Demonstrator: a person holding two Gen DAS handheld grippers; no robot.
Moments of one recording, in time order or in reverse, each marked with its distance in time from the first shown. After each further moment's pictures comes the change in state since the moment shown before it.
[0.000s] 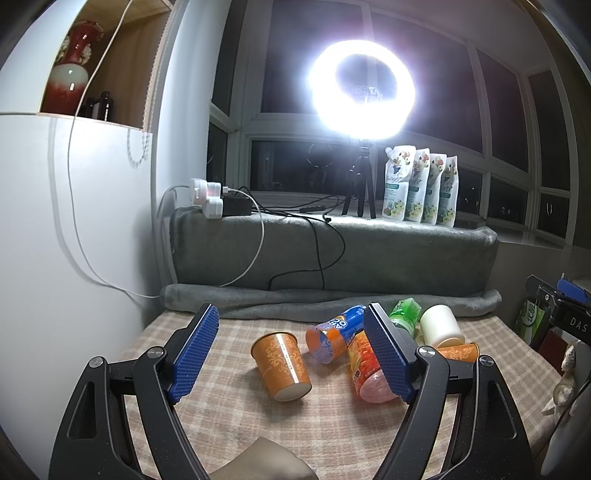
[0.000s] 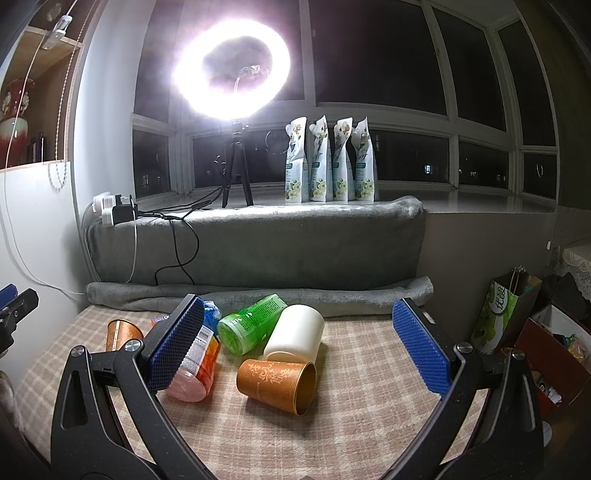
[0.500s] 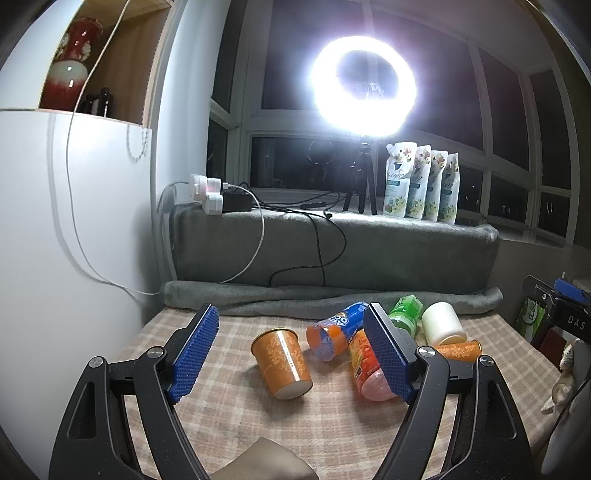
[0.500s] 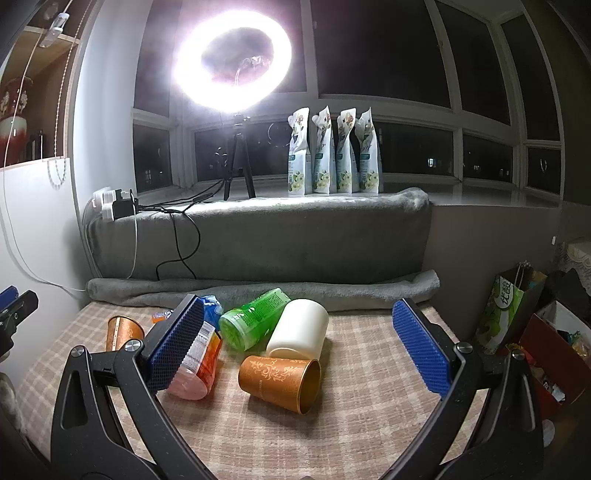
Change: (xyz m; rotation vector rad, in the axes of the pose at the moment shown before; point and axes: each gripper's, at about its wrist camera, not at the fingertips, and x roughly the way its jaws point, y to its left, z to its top) left arm 0.003 0.000 -0.006 0.000 0.014 0.004; right arm 0.013 0.002 -0.001 0.003 0.037 0.015
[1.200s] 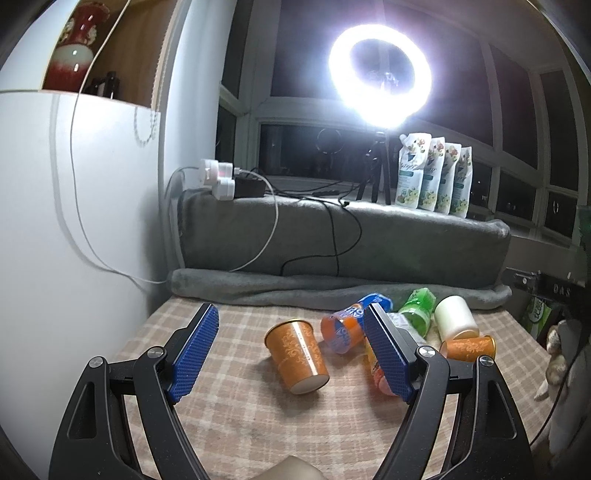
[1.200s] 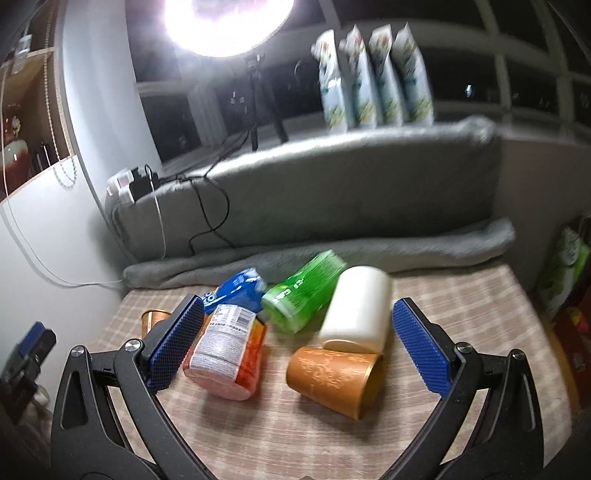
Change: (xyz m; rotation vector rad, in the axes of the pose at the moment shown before) left arm 0.017 0.020 0.003 -0.025 0.062 0.020; right arm 0.103 -0.002 0.019 0.134 0.316 0.241
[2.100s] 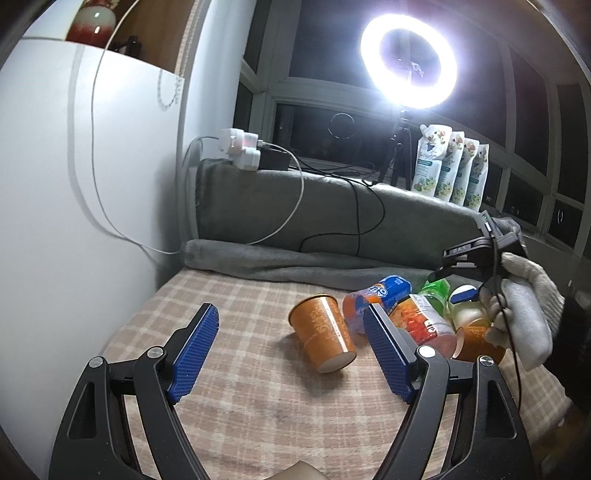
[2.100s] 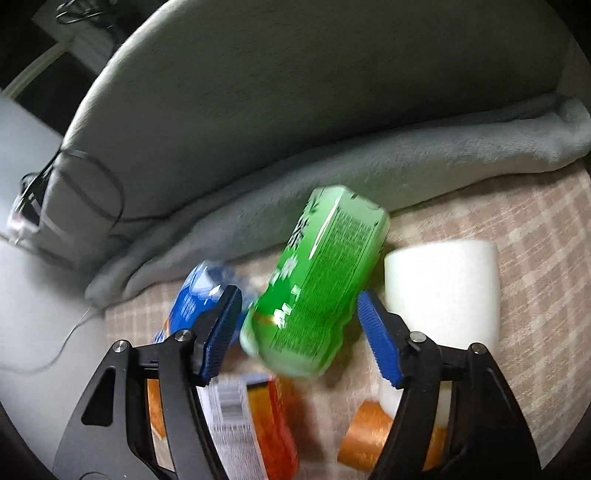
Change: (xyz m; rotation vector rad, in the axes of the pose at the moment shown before) left arm 0.008 0.038 -0.016 -0.066 0.065 0.000; right arm 0.198 -0.014 0.035 0.360 0.496 -0.089
